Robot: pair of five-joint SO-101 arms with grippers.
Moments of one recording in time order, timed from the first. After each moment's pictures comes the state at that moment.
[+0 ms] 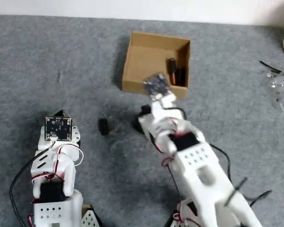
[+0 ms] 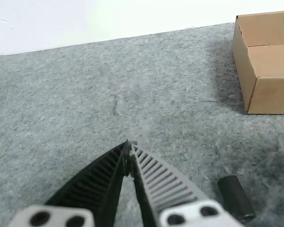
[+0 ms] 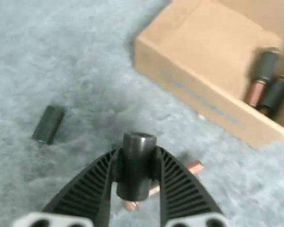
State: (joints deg) left arm -11.0 -103.3 96.0 36.9 -6.3; right arm -27.6 -40.4 56.0 32.0 7.3
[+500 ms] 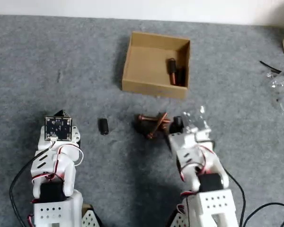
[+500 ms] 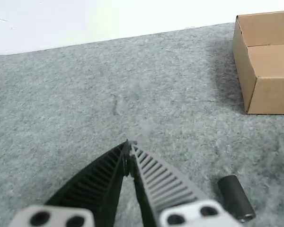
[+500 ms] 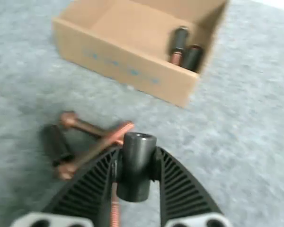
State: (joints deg) left arm -11.0 -103.3 96.0 36.9 -6.3; right arm -11.7 -81.4 86.6 32.1 11.1
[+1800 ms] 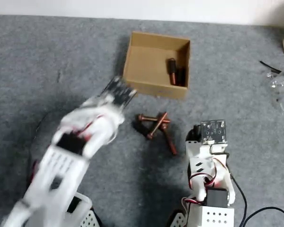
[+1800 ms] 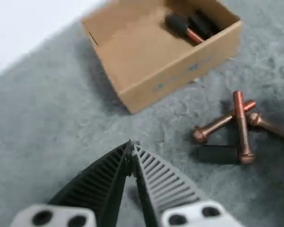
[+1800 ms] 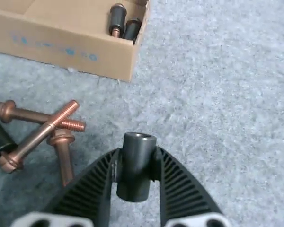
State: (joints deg) left arm 15.6 -47.4 51.0 44.4 -15.5; right arm -0.4 -104.4 95.7 46.6 11.6
